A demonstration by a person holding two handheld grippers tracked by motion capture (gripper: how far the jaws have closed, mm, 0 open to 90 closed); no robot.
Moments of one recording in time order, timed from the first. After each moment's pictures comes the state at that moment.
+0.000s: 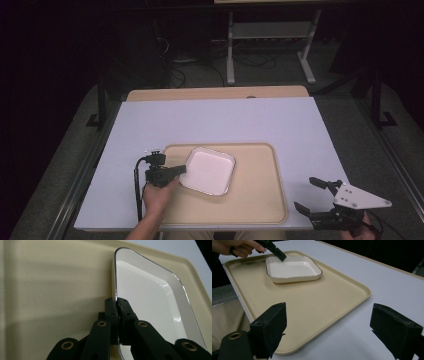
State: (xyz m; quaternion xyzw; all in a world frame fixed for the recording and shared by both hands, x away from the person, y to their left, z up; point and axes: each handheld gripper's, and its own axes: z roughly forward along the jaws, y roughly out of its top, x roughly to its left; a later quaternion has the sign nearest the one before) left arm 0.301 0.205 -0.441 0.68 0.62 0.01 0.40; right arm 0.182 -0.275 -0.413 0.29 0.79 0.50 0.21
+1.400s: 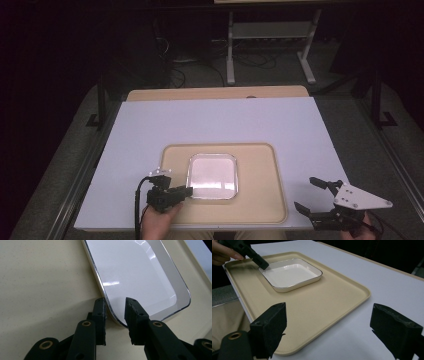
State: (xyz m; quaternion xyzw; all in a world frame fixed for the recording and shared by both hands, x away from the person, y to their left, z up) left arm 0.241 0.191 -0.443 0.73 0.56 0.01 0.39; right arm 0.181 -0.274 -0.412 0.29 0.79 0.50 0.21
